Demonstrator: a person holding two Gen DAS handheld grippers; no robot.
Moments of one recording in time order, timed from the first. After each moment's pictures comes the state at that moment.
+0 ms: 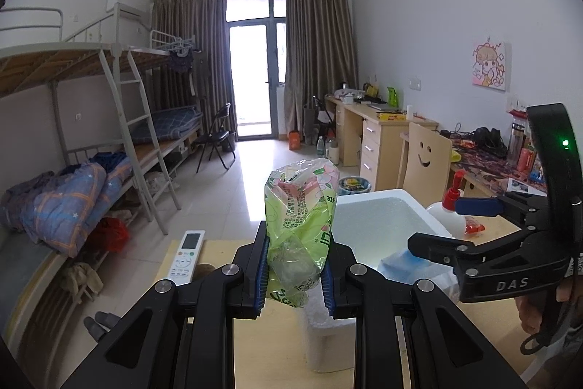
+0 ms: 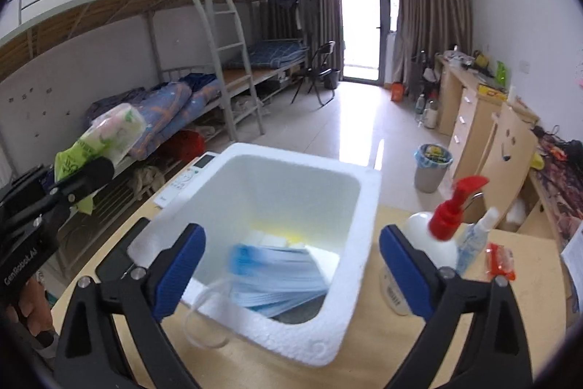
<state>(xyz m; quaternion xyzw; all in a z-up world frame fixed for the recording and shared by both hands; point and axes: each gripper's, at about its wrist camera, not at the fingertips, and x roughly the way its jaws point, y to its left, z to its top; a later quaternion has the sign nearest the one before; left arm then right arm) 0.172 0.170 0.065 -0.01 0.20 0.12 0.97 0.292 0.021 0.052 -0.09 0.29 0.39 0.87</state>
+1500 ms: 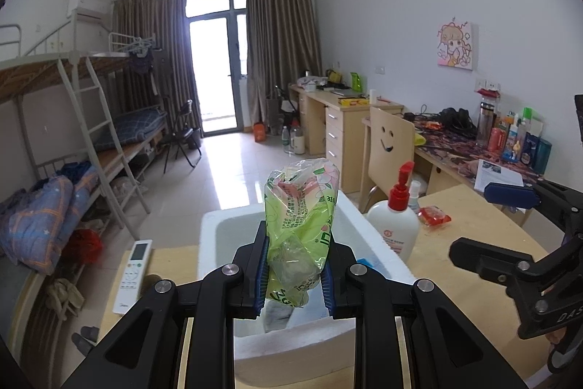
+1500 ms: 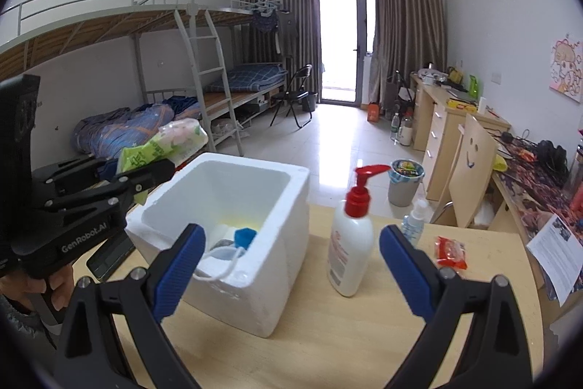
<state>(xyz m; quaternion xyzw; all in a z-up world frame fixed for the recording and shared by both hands) 0.209 0.127 0.062 0.01 0.23 0.05 0.97 0.272 -0.058 0.064 -0.07 0.25 0.35 0.90</state>
